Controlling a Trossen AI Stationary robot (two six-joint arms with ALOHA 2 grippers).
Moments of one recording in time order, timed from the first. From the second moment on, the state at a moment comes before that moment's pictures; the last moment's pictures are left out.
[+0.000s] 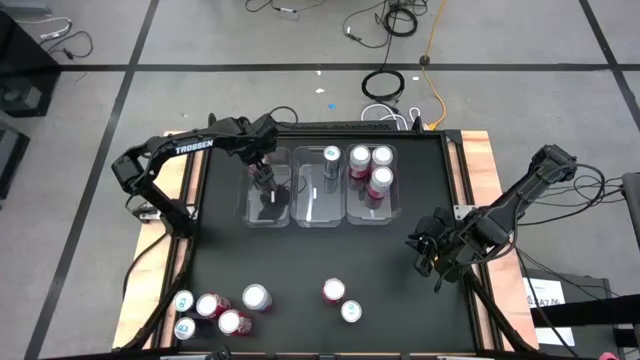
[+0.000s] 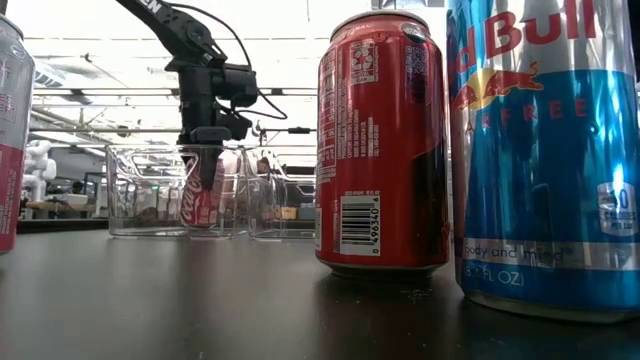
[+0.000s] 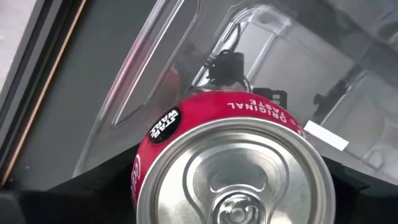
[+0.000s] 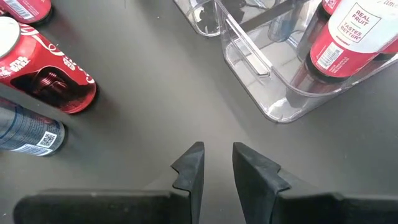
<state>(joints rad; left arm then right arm) 0.66 1.58 1.12 -0.91 -0.08 0.11 0.73 1.06 0.83 -0.96 0.60 1.19</state>
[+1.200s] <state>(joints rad) 0.65 1.57 1.46 -1.16 -0.13 -0.03 0.73 1.06 0.83 -0.97 0.60 1.19</state>
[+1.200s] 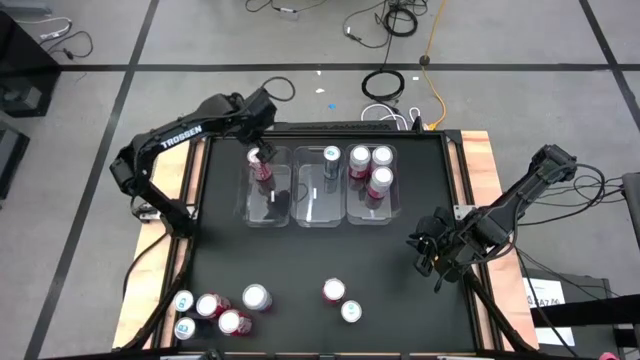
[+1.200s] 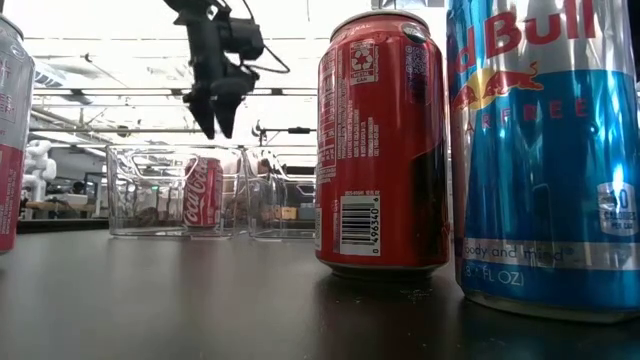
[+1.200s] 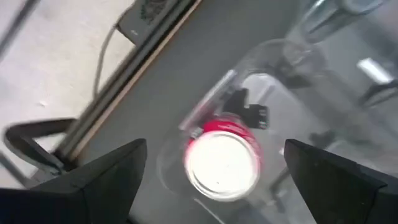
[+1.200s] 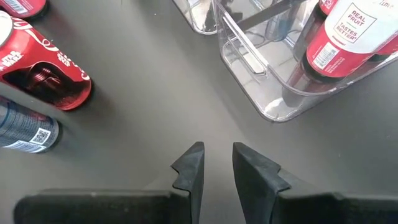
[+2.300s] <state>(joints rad) -0.37 1.67 1.60 -0.82 -0.07 -0.73 0.73 1.06 0.83 -0.91 0.54 1.19</state>
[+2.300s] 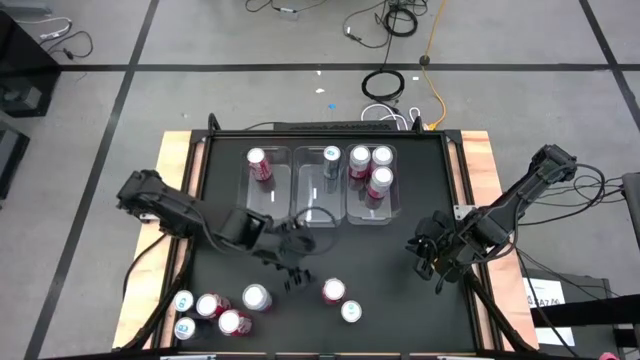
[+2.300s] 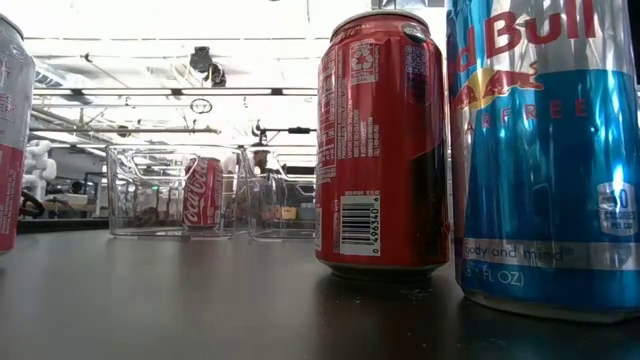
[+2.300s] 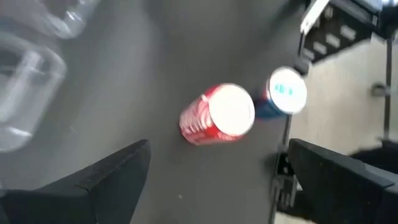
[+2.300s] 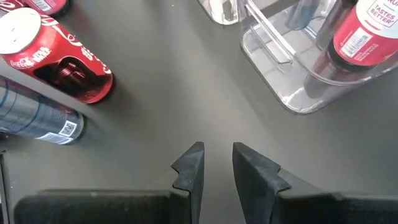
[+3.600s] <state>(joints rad) -0.36 2.04 2.02 -1.10 -0.06 -0.04 0.73 1.06 0.83 -0.81 0.55 1.25</state>
